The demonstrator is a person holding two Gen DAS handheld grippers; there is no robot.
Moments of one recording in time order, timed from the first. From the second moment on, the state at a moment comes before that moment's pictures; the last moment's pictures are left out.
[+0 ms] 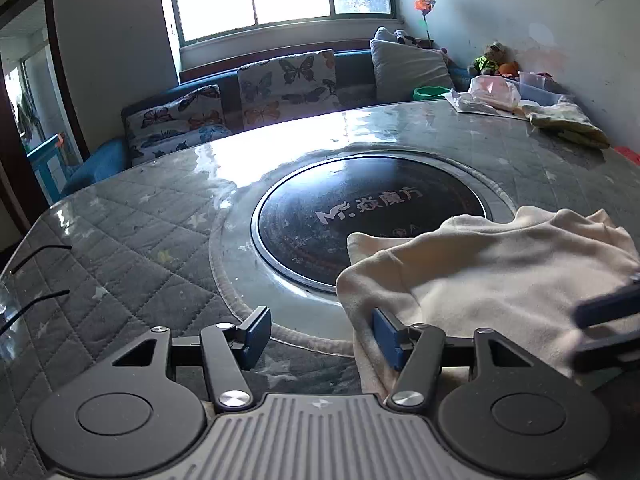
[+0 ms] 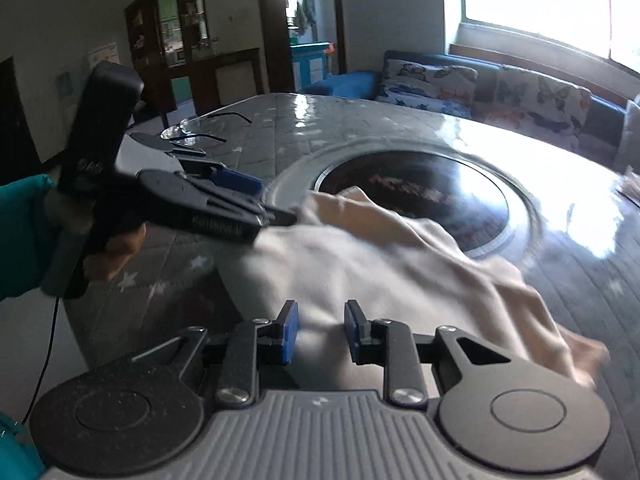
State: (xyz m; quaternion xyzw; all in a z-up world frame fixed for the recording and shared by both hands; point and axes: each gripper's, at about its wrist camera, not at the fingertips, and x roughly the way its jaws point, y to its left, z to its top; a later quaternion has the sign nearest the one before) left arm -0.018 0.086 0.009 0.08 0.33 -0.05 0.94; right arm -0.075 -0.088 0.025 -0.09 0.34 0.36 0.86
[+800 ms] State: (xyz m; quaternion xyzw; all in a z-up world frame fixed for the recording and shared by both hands) left arm -0.062 -0.024 0.035 0.11 0.28 -0.23 0.92; right arm -0.041 -0.210 0.011 0.01 0.38 0.19 0.91
